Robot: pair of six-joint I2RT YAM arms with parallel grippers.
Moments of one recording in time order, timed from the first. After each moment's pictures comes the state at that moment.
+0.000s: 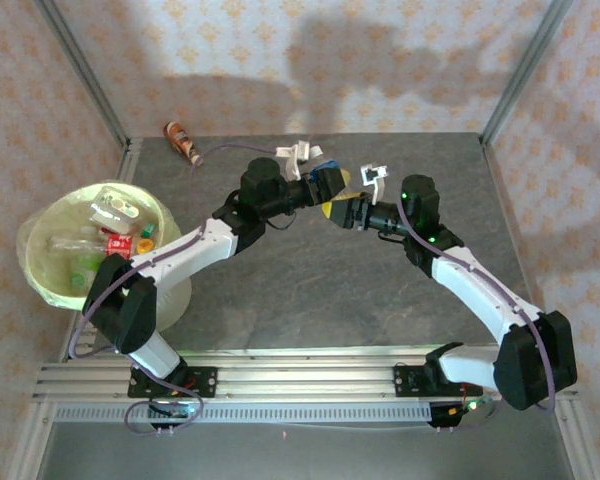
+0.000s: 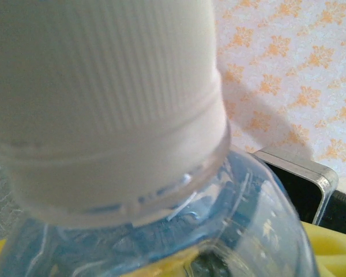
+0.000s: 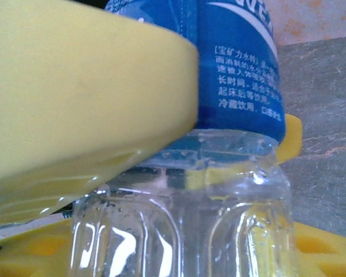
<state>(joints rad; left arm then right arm) -0.60 1.60 1.19 0.30 0.39 -0.93 0.38 1.22 0.86 0.14 -0.75 0.51</state>
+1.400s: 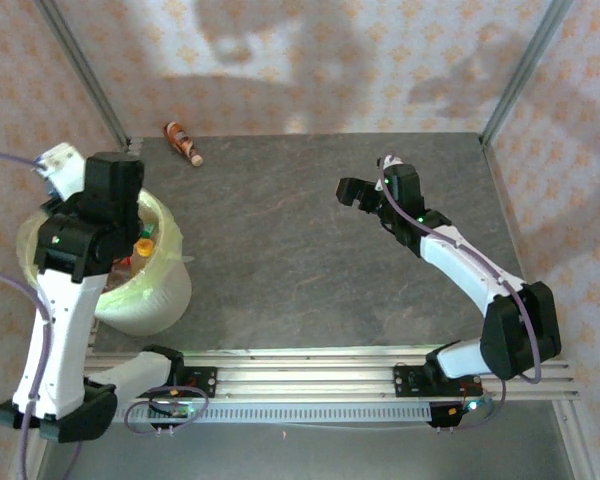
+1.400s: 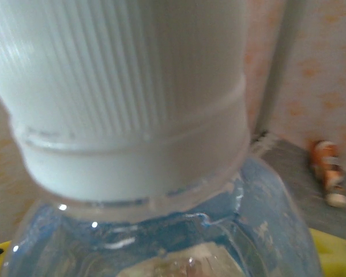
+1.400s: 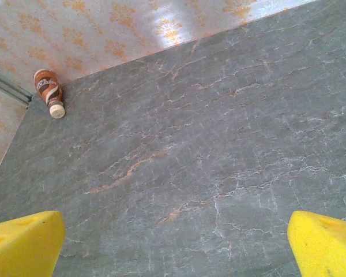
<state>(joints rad) -0.15 1.07 1.65 -1.28 -1.03 -0.57 0.38 1.39 1.01 -0.12 -0.07 0.50</state>
